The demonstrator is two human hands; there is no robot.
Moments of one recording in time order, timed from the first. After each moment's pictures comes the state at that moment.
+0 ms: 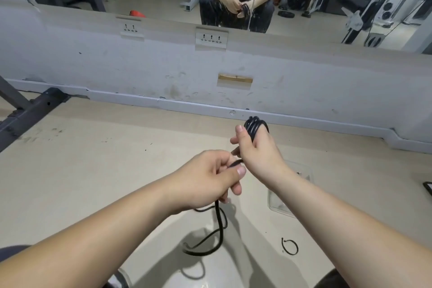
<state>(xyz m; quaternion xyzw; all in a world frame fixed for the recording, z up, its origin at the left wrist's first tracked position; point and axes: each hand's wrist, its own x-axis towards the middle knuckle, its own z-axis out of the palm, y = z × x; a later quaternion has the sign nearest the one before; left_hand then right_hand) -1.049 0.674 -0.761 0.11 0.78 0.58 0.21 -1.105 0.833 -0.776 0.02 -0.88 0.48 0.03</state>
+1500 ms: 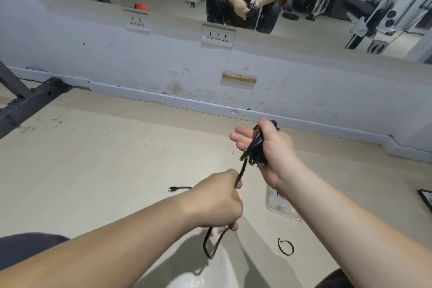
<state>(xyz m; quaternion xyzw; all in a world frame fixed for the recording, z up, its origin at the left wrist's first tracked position) -1.040 0.693 -0.799 0.06 0.84 0.46 0.29 -1.108 0.828 -0.758 -0.15 -0.61 0.77 -0.08</state>
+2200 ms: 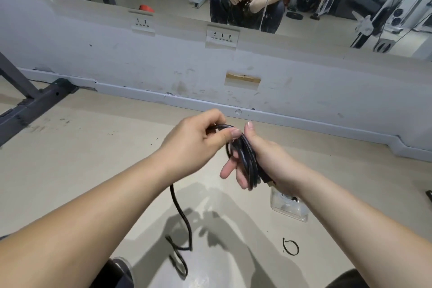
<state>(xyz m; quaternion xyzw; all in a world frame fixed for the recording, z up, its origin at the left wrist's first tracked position) -1.079 0.636 -0.749 0.11 0.86 0.49 -0.07 -1.090 0.831 -0.755 0.10 -0.78 0.56 -0.28</state>
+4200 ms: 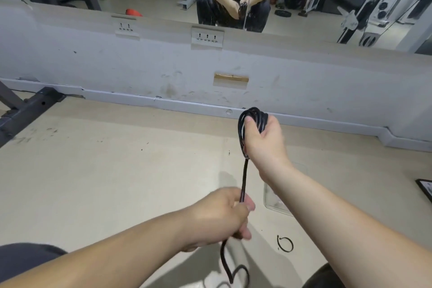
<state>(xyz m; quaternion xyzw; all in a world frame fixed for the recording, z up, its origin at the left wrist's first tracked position) -1.016 0.712 -0.797 0.06 0.76 0.56 0.33 -1.112 0.838 -0.761 -0.10 -0.80 0.59 0.10</state>
